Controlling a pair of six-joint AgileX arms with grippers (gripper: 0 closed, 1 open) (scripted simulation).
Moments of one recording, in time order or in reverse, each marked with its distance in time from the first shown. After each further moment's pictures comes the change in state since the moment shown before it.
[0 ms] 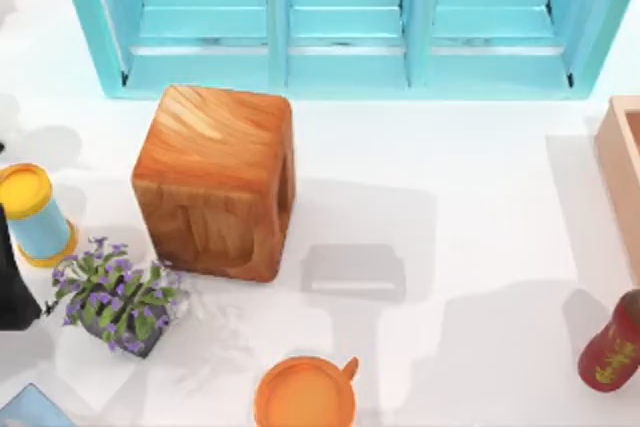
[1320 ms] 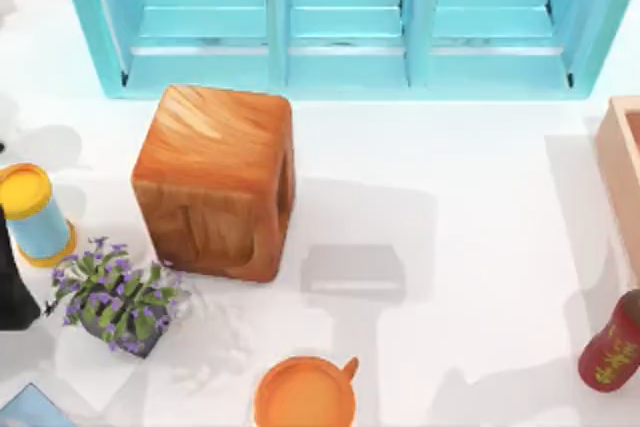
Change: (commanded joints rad) left arm 0.000 0.000 0.000 0.000 0.000 0.000; right arm 0.322 -1.455 -1.137 1.130 0.002 0.314
